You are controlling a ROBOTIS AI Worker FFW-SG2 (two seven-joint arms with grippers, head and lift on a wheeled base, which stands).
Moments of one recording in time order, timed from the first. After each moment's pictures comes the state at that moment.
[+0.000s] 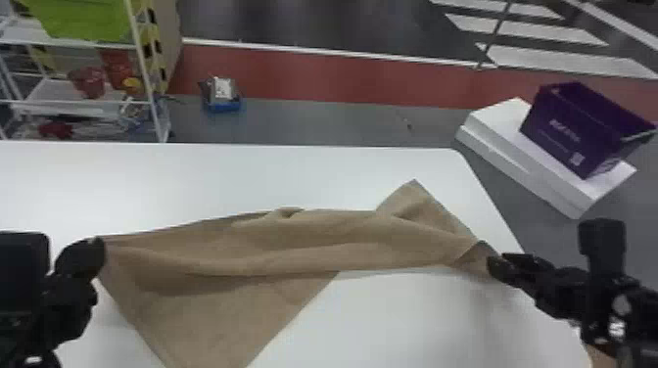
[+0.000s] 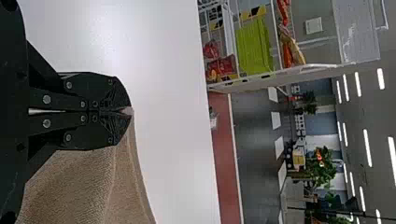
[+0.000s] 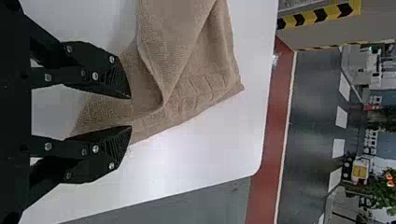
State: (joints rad) left arm 0.39 0.04 0.06 -2.14 -0.10 0.57 -0.02; right arm 0.24 -0.19 -0.49 -1.98 0.15 0.76 0.72
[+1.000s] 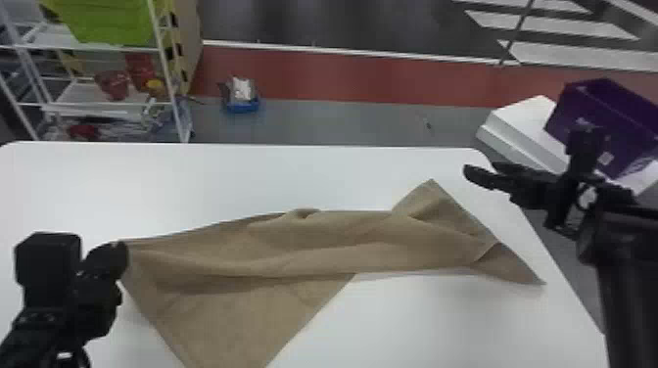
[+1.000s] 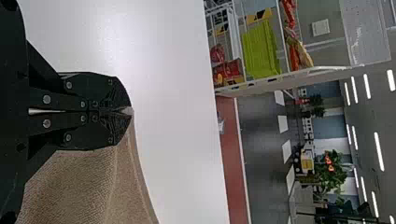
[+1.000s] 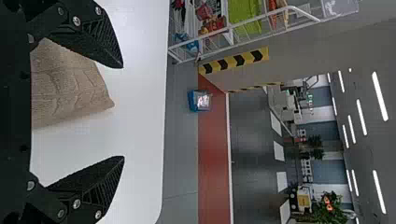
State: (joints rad) left arm 0.39 0.03 0.06 -2.13 -0.12 0.59 -0.02; right arm -0.35 -0.25 -0.40 -1.33 0.08 0.54 0.80
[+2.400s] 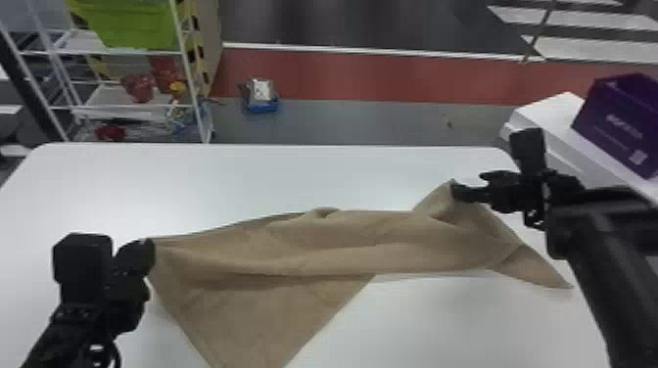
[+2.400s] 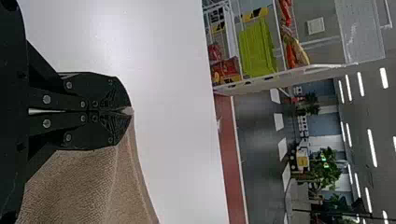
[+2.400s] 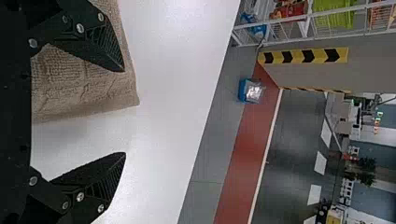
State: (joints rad) left arm 0.38 0.04 0.07 -2.08 -0.12 0.53 -0.03; right arm -0.57 -0.28 -0.14 -0.84 0.27 0.30 0.62
